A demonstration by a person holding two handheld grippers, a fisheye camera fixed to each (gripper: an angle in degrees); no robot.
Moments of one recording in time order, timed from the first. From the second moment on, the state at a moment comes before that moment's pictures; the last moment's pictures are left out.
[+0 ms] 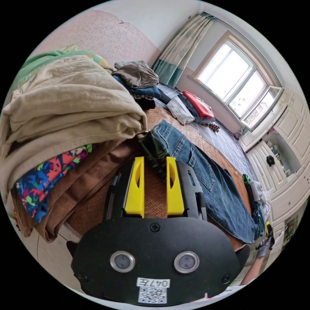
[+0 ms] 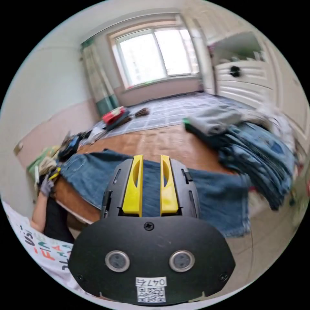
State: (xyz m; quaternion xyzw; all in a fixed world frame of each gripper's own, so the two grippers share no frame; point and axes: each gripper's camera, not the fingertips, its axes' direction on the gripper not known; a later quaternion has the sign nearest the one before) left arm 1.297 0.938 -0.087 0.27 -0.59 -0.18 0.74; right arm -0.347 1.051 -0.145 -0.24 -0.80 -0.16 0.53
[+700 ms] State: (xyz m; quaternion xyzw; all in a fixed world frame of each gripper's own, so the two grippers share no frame) left arm 1.311 1.009 -0.073 0.32 -0.45 -0.10 0.83; right arm -0.829 0.889 -0.656 -0.19 -0.79 -0.50 0.28
